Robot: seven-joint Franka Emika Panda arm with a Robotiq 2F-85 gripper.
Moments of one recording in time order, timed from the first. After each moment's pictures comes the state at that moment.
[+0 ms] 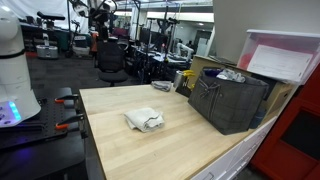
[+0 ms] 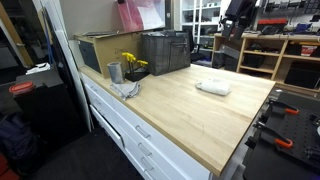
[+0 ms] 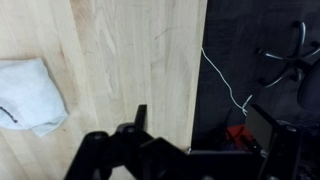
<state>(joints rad) 0.15 -0.79 0.07 -2.80 0.30 2.27 0.08</state>
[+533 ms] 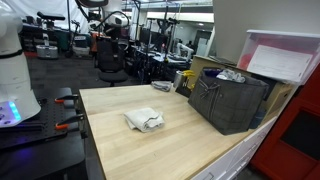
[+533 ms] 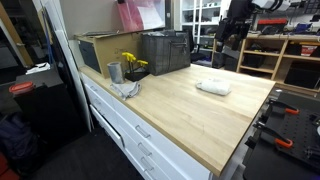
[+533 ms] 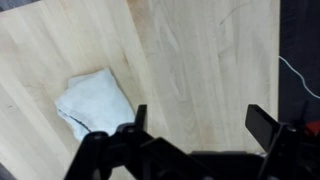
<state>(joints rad) -0.04 -0.53 0.07 -2.76 0.13 2.38 0.21</state>
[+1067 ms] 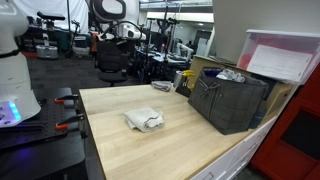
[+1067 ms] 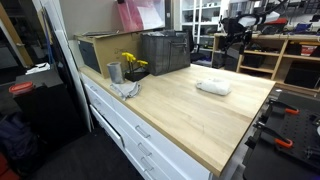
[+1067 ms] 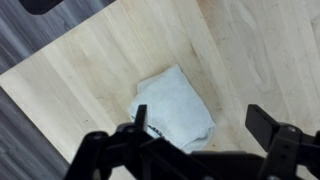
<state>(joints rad) -0.24 -0.29 0.05 -2.66 -0.11 2.40 0.39</state>
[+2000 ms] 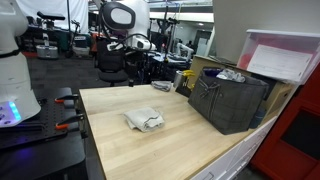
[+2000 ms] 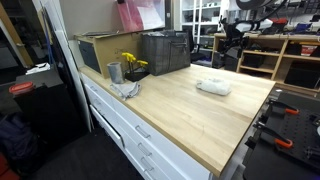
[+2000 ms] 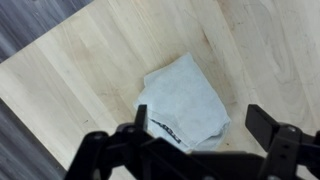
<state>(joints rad) -0.22 -0.14 -0.08 -2.58 -0.08 2.46 0.28</state>
